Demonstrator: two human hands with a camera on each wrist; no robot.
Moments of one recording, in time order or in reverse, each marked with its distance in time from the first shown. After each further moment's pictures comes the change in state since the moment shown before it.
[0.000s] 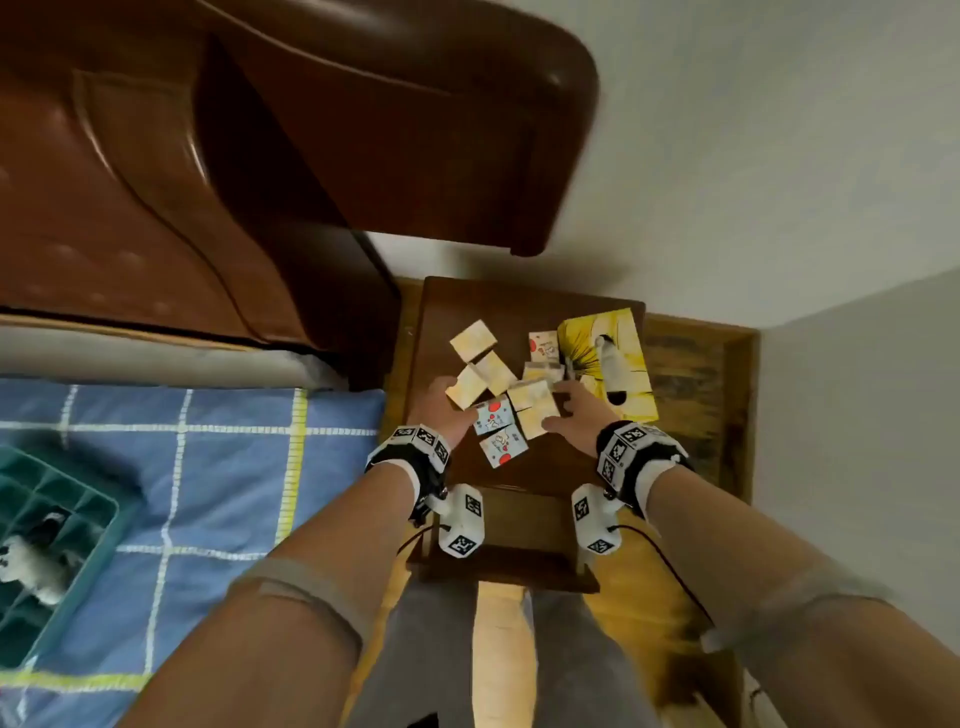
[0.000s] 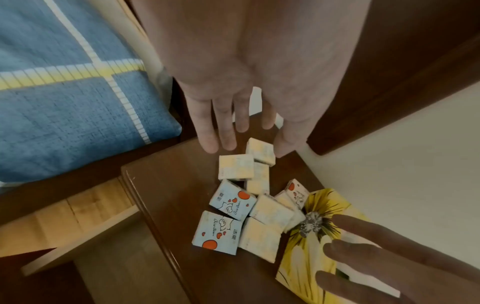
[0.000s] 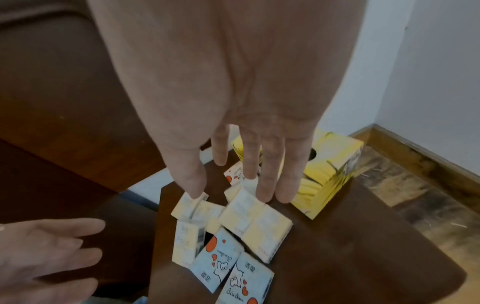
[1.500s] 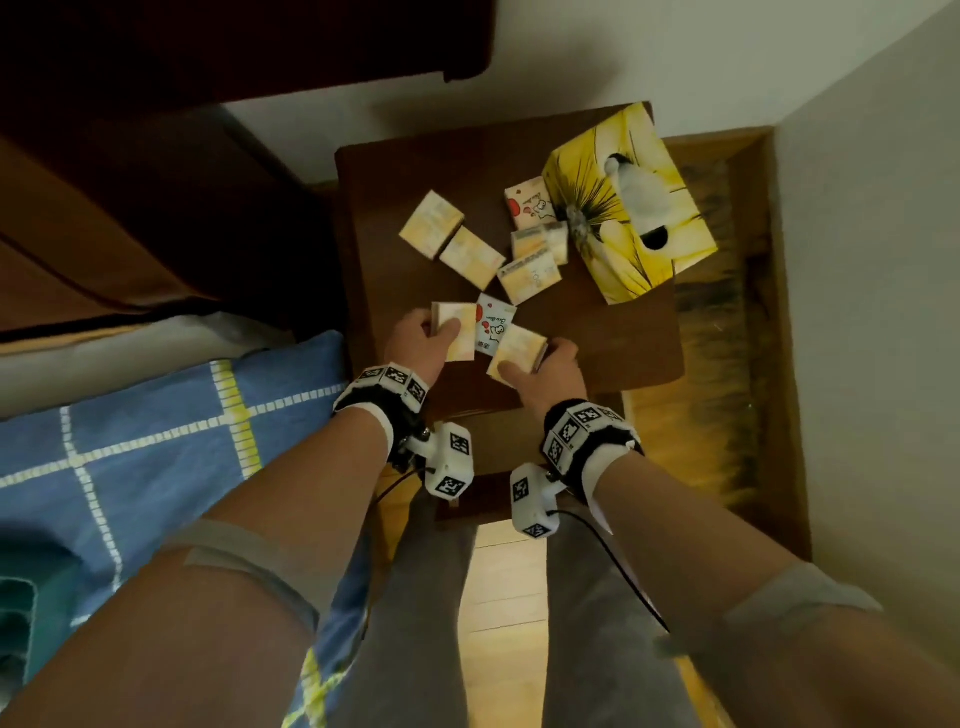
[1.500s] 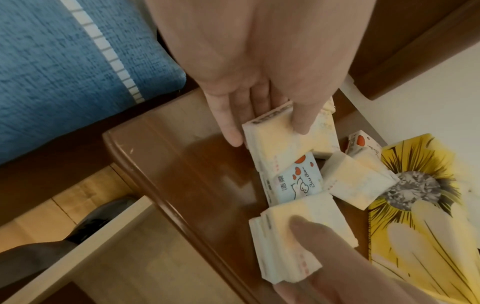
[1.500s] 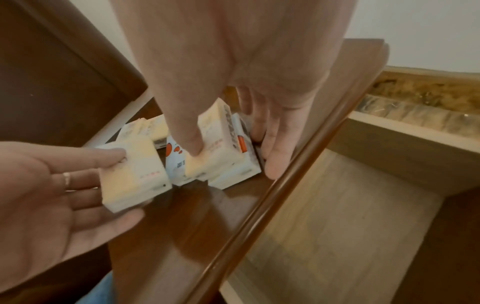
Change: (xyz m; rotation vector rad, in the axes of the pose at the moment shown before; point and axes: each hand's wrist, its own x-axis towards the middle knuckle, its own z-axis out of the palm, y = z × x) left_hand 0.105 -0.090 0.053 0.016 -0.128 0.041; right_hand 0.068 0.044 0.173 0.469 0.326 0.328
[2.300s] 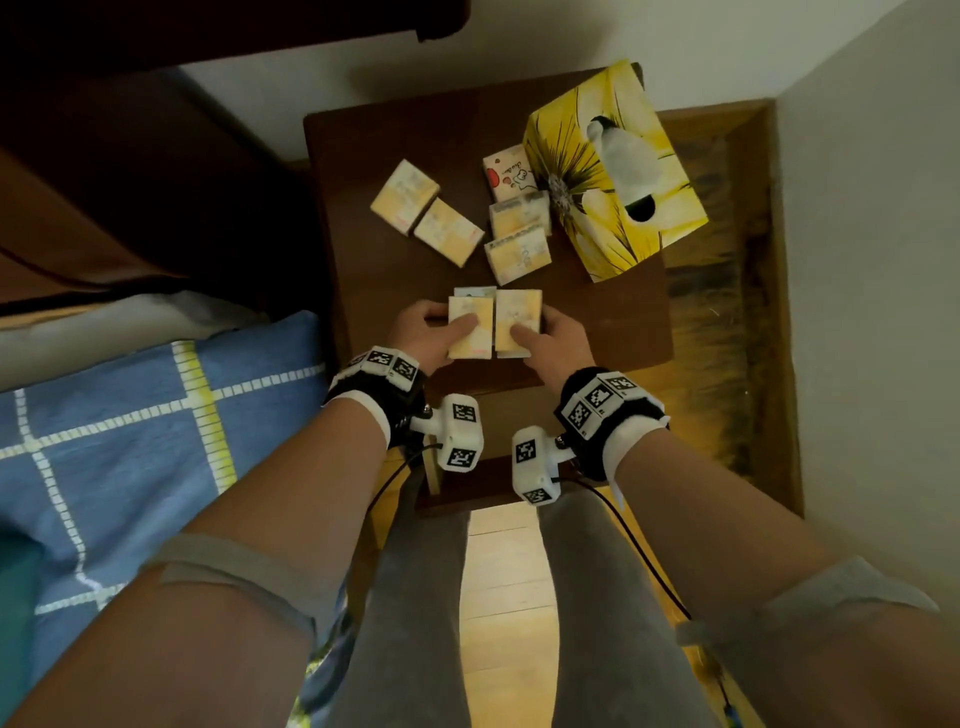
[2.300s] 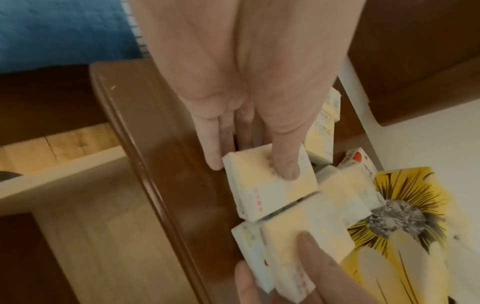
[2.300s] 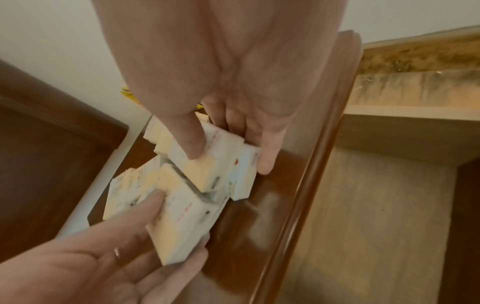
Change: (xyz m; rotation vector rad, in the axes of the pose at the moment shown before) left_hand -0.008 0.005 0.035 -0.223 -0.162 -0.164; right_hand 0.024 0.010 -0.019 0.315 -0.113 -0.075
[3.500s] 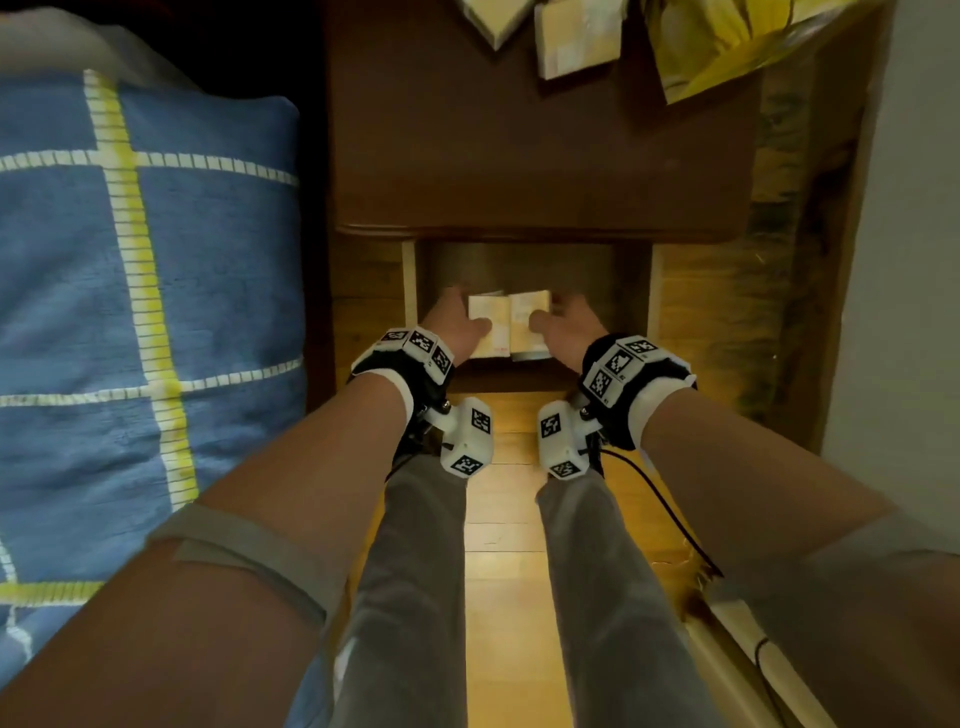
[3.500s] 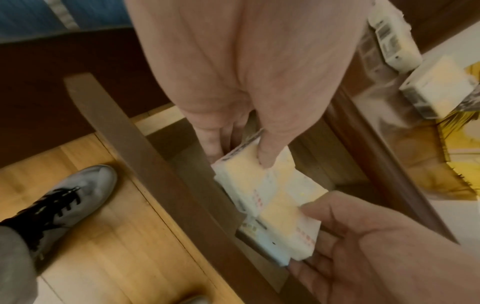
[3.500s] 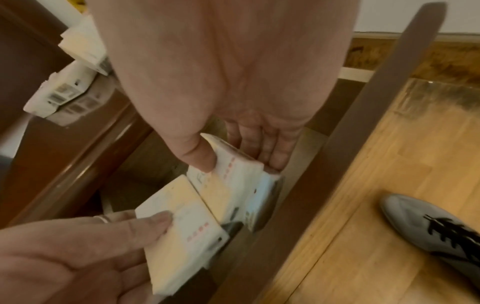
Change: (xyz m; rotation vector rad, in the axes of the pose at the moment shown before) left_hand -0.007 -0.187 0.071 0.289 -0.015 0.012; right_hand 0.002 0.171 0.010 -0.372 -0.135 0.116
